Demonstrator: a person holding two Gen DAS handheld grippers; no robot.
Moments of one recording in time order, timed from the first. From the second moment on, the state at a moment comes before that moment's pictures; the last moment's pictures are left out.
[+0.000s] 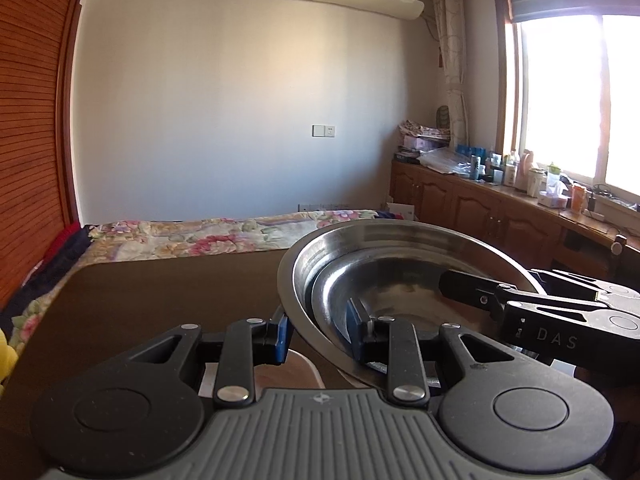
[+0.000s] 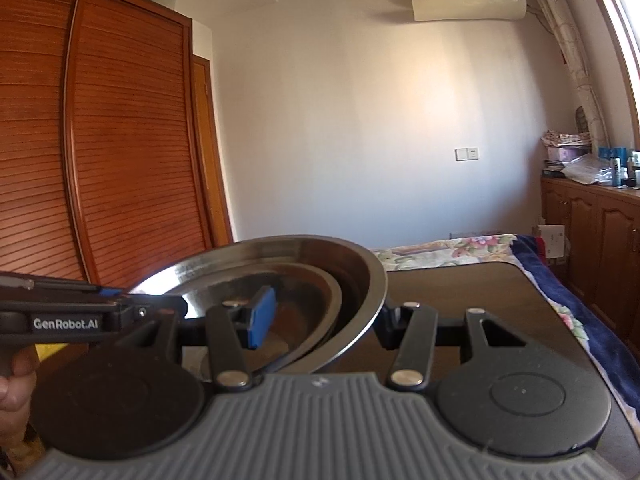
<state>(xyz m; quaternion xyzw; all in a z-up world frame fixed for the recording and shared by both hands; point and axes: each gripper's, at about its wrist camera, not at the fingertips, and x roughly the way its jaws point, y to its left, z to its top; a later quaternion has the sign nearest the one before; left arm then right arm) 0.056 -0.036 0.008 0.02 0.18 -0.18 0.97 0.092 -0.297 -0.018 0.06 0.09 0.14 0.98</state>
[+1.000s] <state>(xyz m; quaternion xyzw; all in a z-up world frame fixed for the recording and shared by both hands) 0.055 0.048 -0.017 0.00 0.23 -0.10 0.97 0.102 -0.216 -0.036 0.02 0.15 0.21 0.97</state>
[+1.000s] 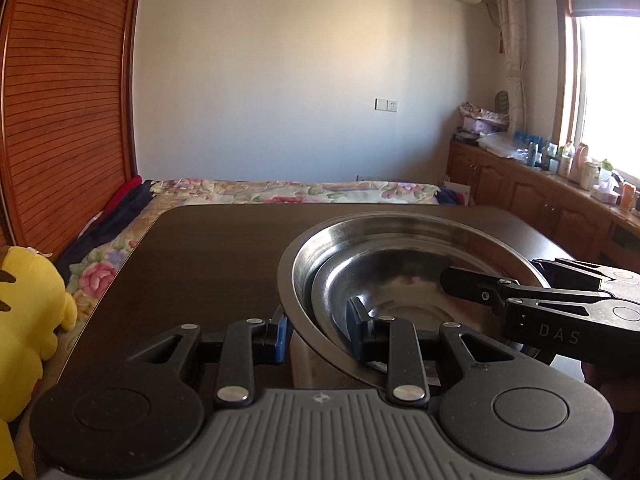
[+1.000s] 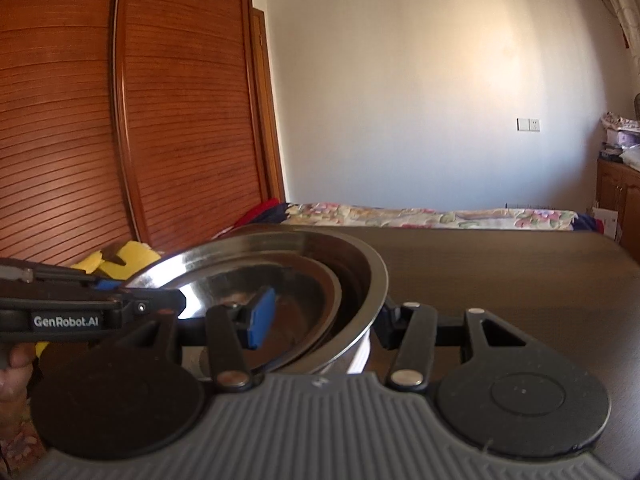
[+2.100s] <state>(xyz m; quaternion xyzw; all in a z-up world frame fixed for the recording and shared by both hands) 0.039 0.048 -0.014 0.02 0.20 -0.08 0.98 0.078 -0.238 -0.022 0.01 0.14 0.17 0.98</state>
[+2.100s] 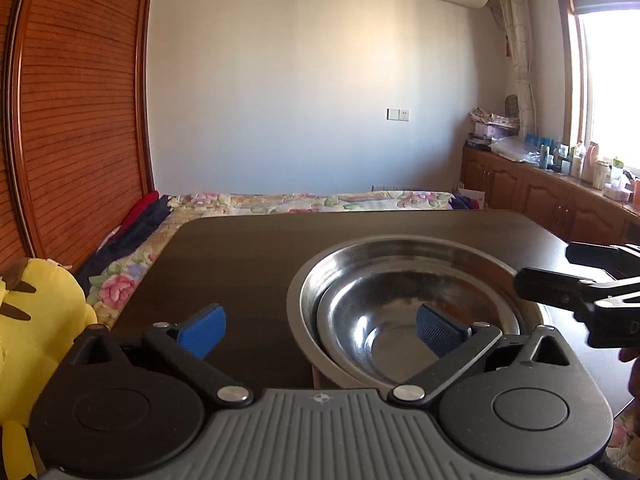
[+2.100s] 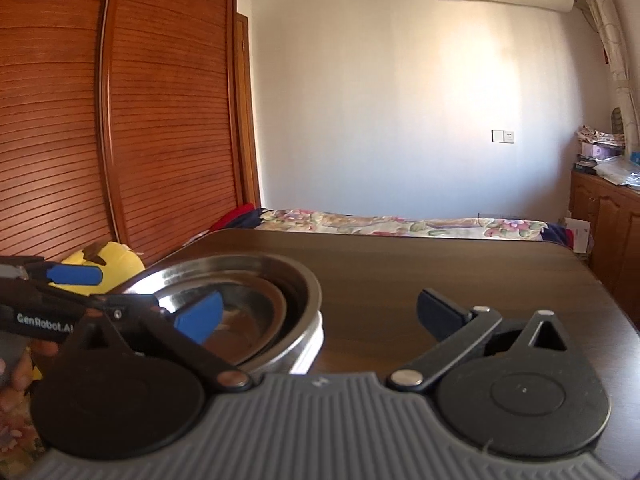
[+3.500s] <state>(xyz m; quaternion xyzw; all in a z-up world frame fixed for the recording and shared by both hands) -0.029 -0.019 0.024 0.06 0.19 -0.05 0.98 0.017 -0.292 -0.004 0.01 0.12 0.04 0.99</state>
